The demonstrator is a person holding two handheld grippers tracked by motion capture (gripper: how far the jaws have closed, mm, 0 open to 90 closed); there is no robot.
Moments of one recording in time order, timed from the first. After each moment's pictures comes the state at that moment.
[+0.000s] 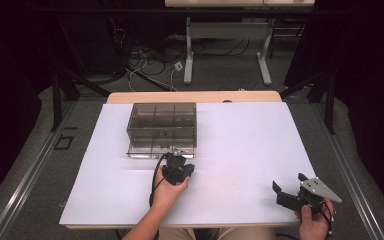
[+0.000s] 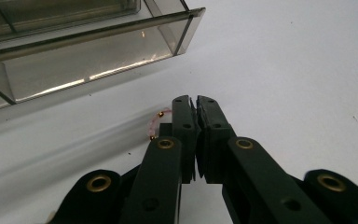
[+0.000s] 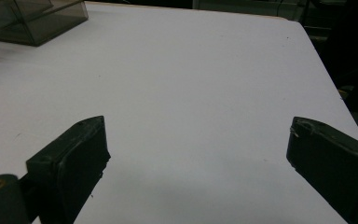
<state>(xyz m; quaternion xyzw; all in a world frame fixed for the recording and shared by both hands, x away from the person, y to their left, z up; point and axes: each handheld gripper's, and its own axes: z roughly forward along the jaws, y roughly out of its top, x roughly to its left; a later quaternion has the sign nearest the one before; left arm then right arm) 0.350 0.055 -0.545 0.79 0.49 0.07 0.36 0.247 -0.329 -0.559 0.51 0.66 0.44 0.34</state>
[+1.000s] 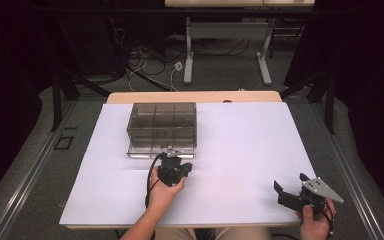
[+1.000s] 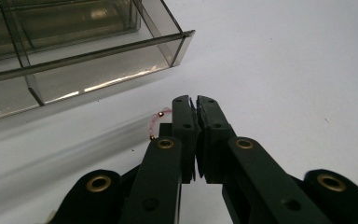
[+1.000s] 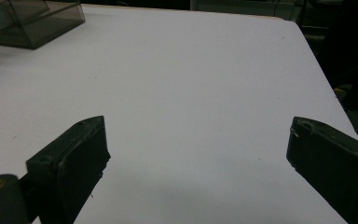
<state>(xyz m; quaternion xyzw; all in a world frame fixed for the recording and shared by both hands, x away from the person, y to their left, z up) 0.340 0.067 -0.533 0.78 0.48 0.08 0.39 0.245 -0.333 -0.557 0.52 0.66 0.43 0.34</state>
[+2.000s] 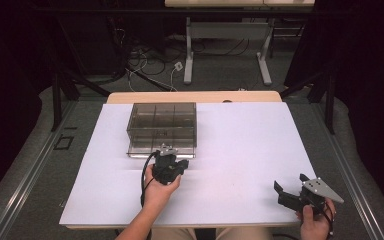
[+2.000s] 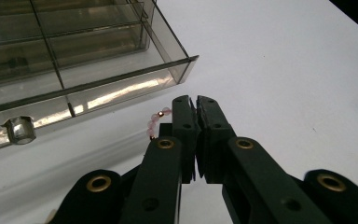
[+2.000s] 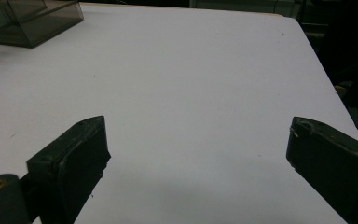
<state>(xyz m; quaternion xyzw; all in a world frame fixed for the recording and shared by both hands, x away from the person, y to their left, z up) 0.337 0.079 -0.518 0.77 0.48 0.09 0.42 0.247 -0.332 -0.561 0.52 0.64 0.44 0.35</state>
